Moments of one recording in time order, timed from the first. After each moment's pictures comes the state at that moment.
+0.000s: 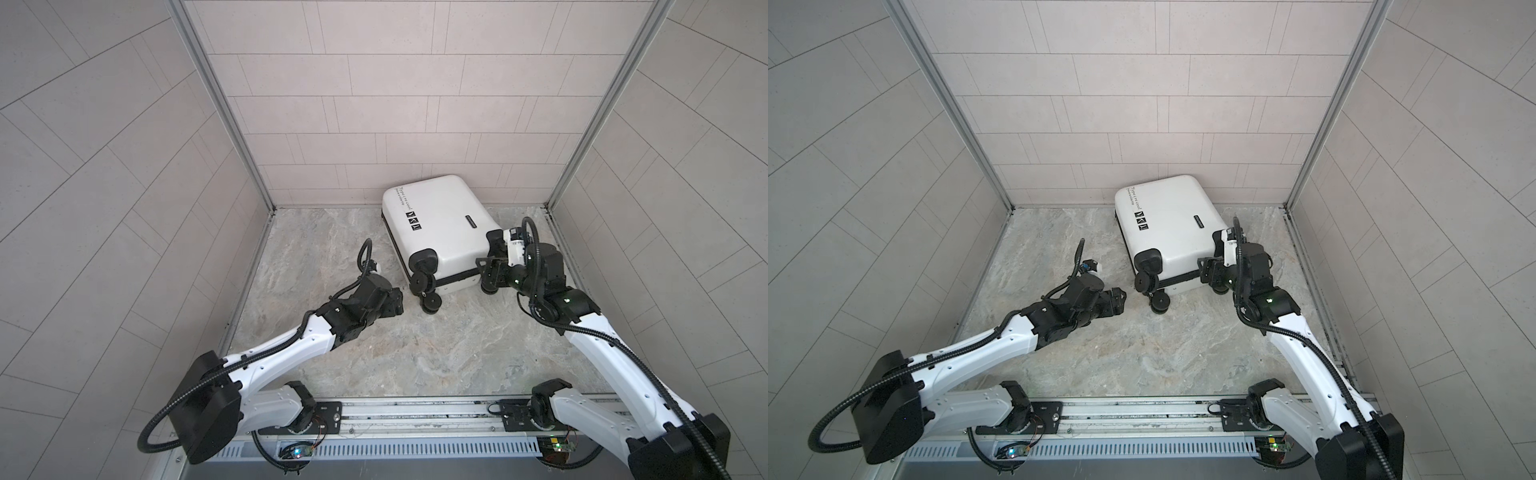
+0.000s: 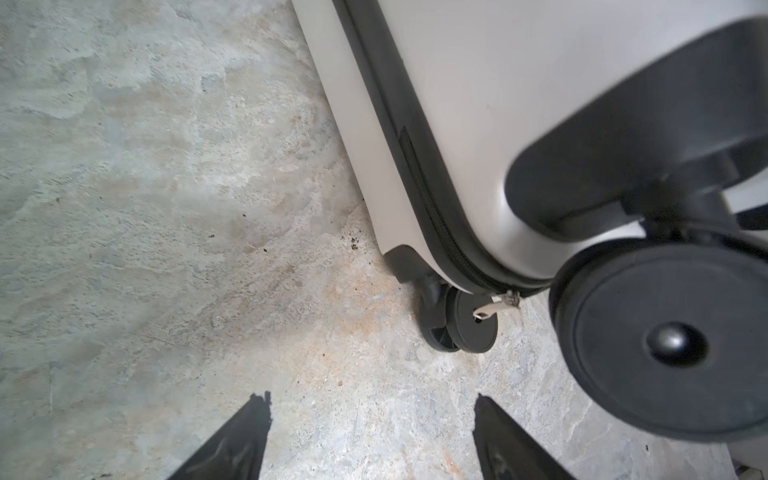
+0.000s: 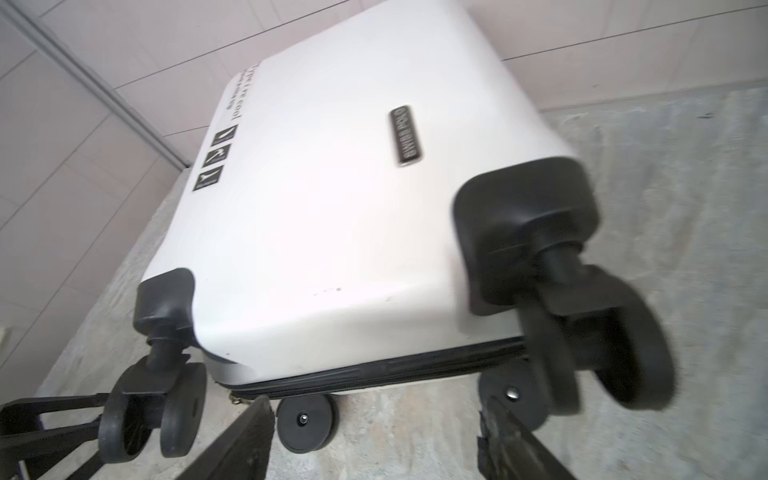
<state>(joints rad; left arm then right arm) -0.75 1.21 0.76 -0.29 -0.20 -0.76 0.20 0.99 0.89 -0.42 -0.12 0.28</state>
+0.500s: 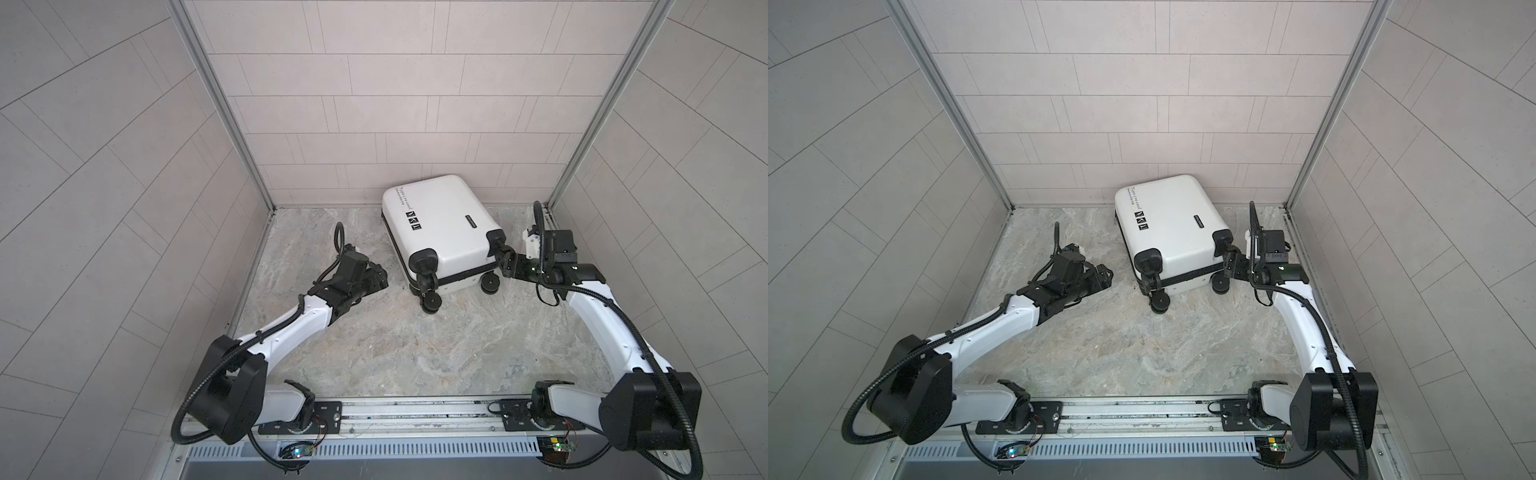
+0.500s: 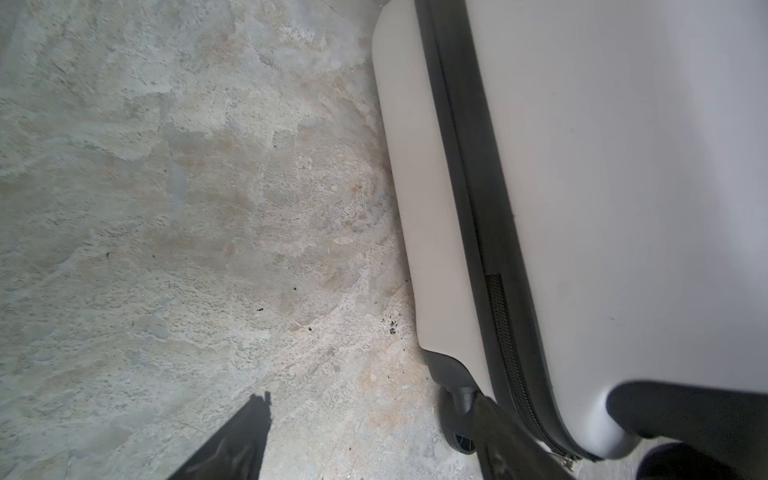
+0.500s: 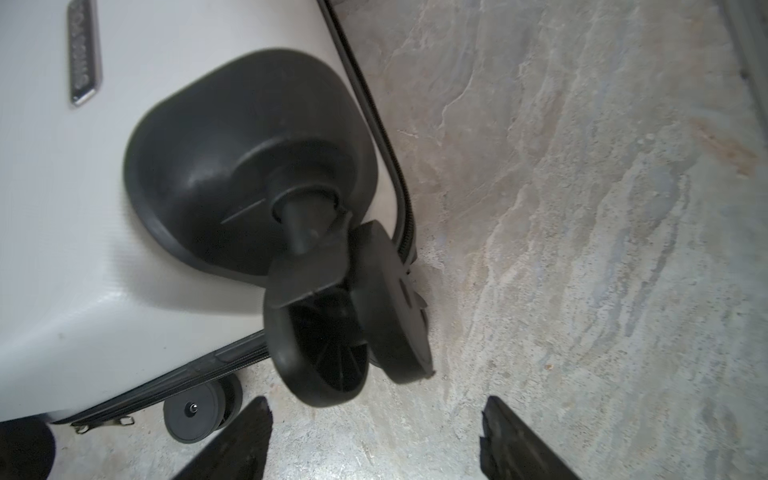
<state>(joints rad) -0.47 1.34 0.78 -0.17 0.00 -0.78 -0.05 1.21 1.01 -0.63 -0.22 0.20</state>
